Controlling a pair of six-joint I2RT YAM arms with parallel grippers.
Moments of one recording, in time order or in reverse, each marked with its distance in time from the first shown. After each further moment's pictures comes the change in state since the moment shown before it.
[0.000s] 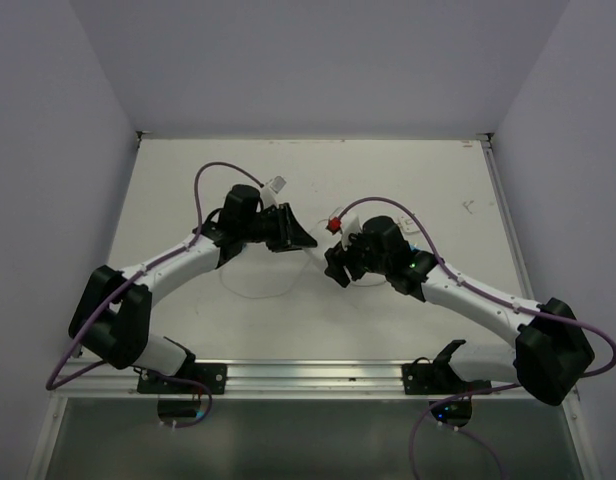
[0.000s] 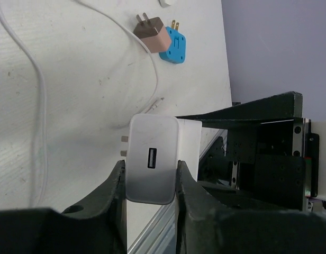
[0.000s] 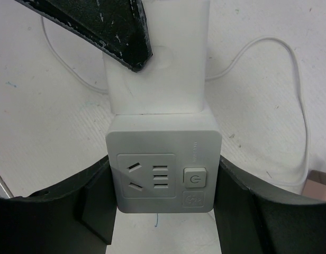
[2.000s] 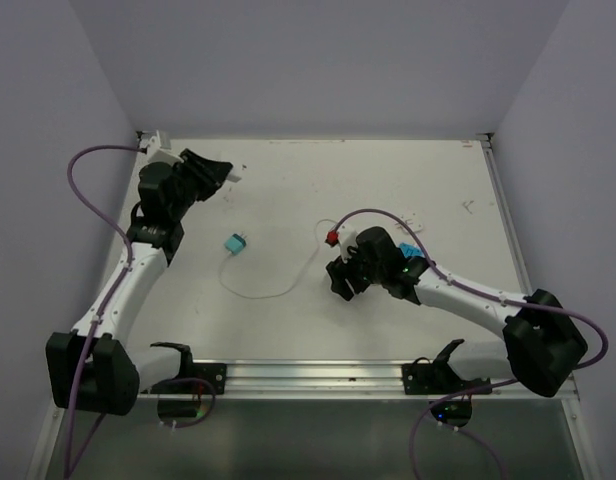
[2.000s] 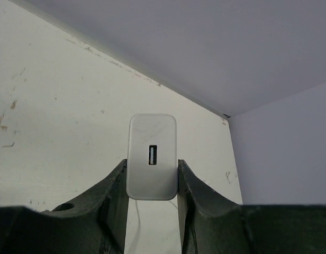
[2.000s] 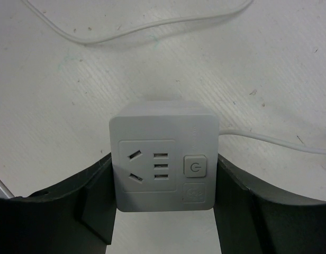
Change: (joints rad) left arm 0.401 -0.303 0.041 0.083 -0.415 -0.019; right arm 0.012 0.058 -0.059 -0.053 0.032 0.027
